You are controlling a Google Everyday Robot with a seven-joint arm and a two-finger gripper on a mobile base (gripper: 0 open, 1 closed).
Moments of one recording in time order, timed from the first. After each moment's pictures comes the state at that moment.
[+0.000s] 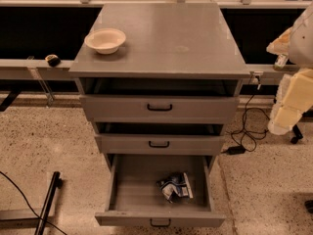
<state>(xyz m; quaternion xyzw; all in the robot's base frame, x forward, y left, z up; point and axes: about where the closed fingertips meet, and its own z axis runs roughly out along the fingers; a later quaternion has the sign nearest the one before) 0.438 -0.217 0.977 -0.60 0.78 -0.03 0.16</state>
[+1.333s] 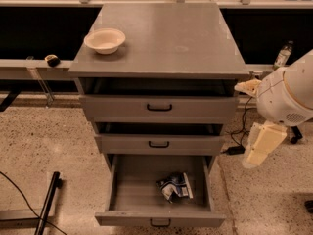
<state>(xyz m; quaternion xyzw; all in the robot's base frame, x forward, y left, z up) 0.441 -0.193 0.872 -0.66 0.72 0.01 0.22</state>
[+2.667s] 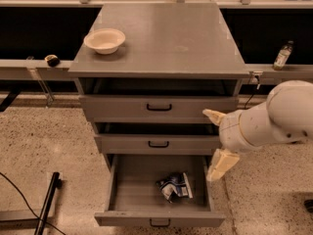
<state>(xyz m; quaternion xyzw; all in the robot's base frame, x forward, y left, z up) 0.476 -0.145 0.752 -0.69 0.67 0.03 0.29</state>
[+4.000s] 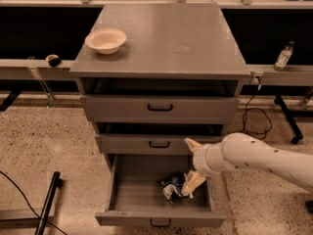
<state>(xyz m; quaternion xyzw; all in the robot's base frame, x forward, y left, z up) 0.524 -0.114 0.560 -0.65 0.69 0.06 0.31</state>
